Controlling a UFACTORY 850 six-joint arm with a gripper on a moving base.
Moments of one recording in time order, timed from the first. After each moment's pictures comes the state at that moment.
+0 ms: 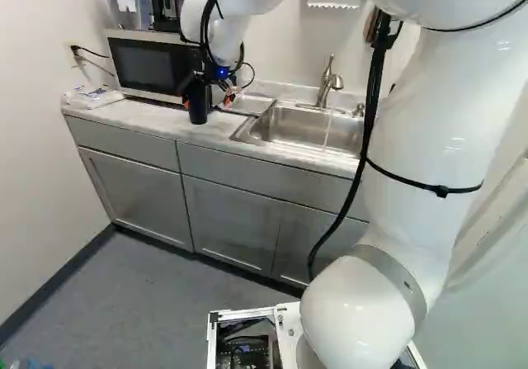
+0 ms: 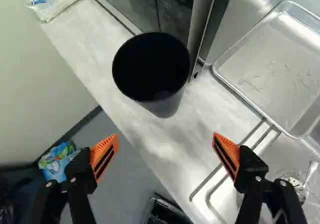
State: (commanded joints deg) arm 25.9 -9.1 -71.0 4.5 -26.2 0.0
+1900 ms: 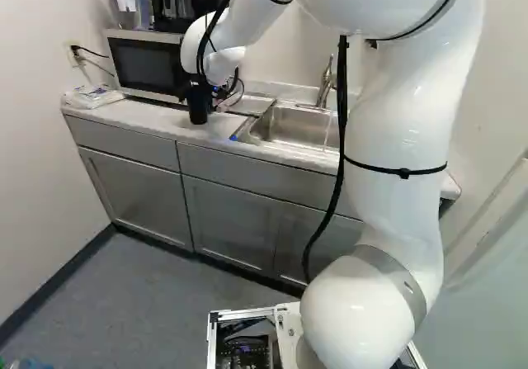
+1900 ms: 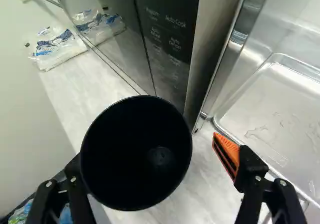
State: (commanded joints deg) arm 25.9 -16.3 -70.1 4.5 -1.2 0.0
